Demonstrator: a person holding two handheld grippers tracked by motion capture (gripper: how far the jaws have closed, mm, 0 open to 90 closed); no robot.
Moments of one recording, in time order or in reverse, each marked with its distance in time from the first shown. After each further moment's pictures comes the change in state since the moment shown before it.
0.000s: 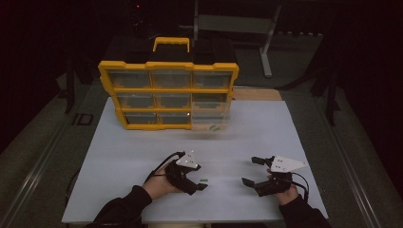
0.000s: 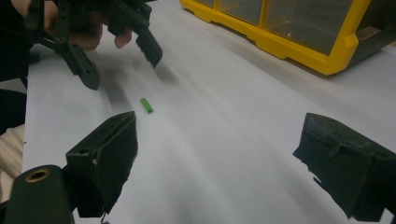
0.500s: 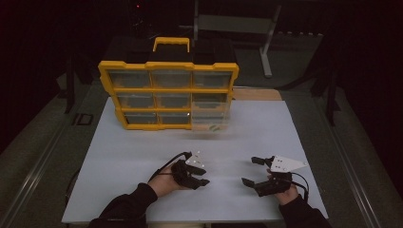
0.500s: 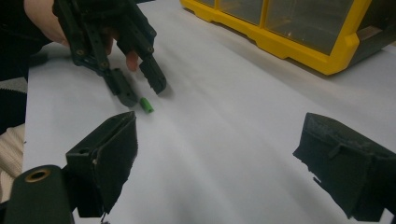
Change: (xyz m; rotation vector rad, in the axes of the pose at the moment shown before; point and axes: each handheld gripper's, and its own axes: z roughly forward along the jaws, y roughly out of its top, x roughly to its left) left arm 0.006 0.005 0.021 0.088 0.020 0.011; right arm 0.000 0.000 0.000 0.001 0.000 -0.002
